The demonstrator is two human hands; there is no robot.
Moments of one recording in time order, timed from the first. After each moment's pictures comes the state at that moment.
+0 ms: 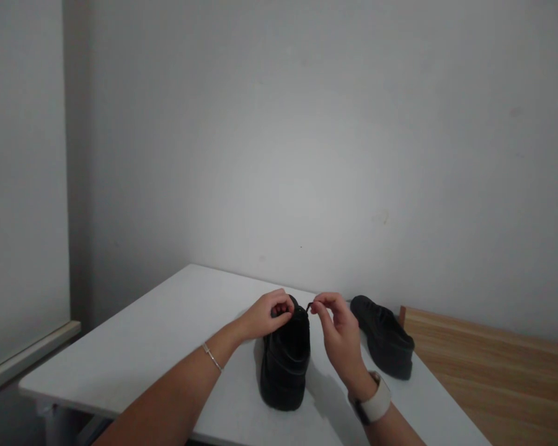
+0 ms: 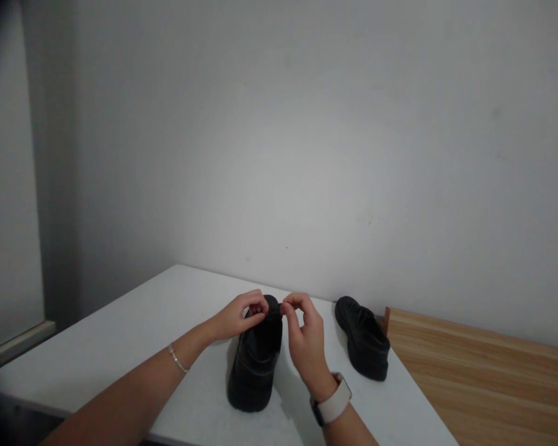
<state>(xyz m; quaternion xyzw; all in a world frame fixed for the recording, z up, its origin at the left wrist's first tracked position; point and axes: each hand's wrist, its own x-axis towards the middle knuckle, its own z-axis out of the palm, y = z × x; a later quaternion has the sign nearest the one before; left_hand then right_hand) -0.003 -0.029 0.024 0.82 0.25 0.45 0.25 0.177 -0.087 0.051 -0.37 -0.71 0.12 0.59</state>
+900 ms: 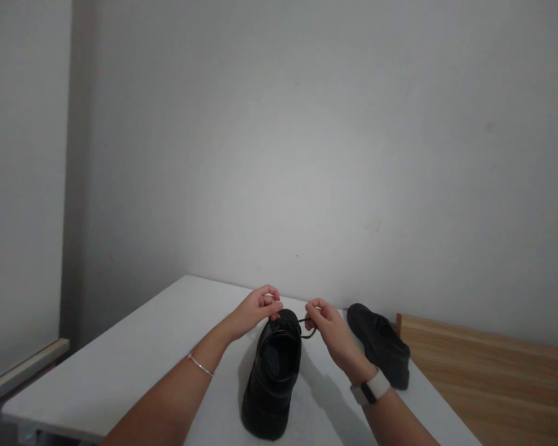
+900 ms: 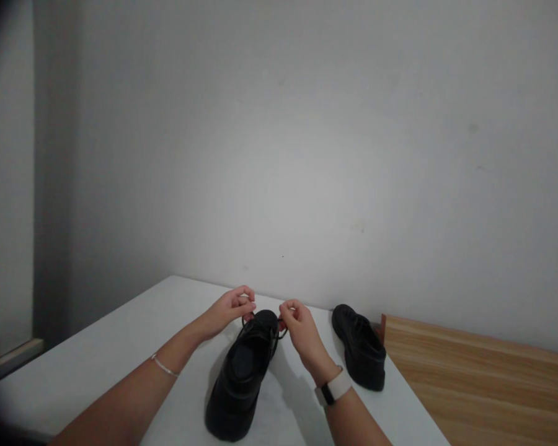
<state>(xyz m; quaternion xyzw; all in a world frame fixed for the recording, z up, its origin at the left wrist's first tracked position) -0.013 -0.022 0.038 0.68 0.20 0.48 0.52 0.188 -0.056 0.054 -0.41 -0.64 0.38 0.52</state>
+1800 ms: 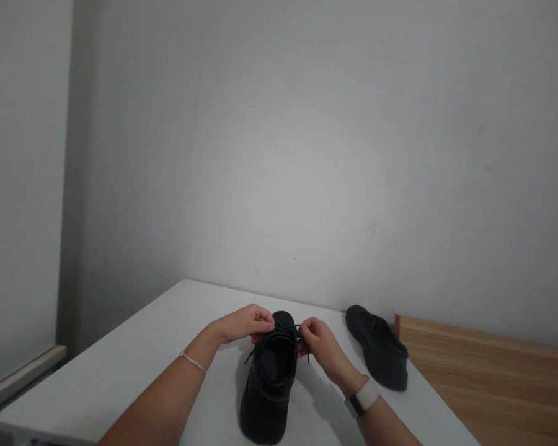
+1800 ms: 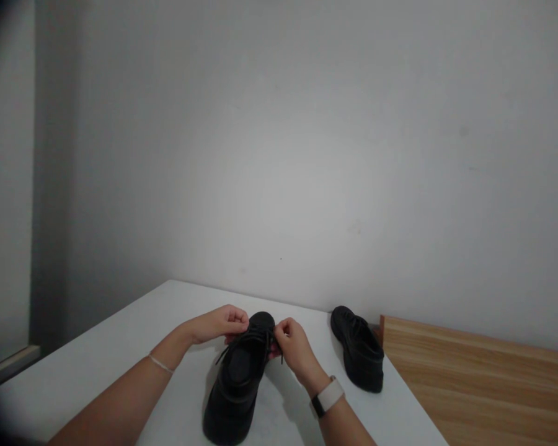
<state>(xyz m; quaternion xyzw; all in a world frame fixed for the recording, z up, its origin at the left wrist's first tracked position) -0.030 -0.014 0.030 0.73 0.28 0.29 0.55 0.186 -0.049 0.017 -0.47 -0.60 0.44 0.48</state>
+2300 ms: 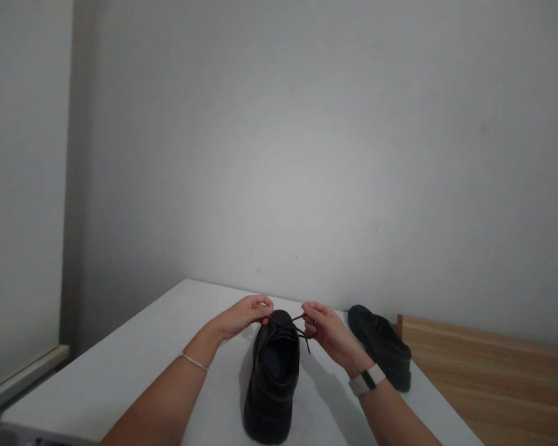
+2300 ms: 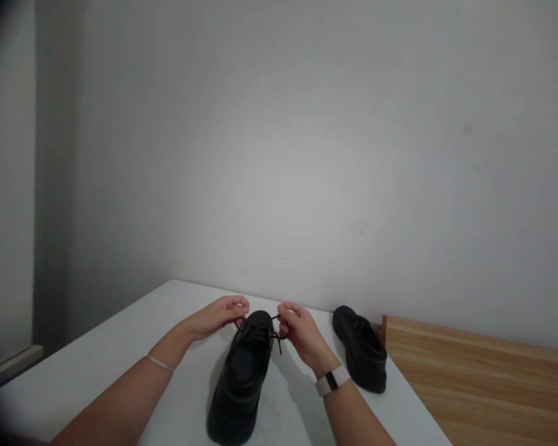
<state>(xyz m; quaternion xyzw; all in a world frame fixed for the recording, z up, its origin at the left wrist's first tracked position) -0.035 -0.010 0.032 0.66 0.24 0.41 0.59 0.192 -0.047 0.053 -0.33 -0.53 0.59 0.51</state>
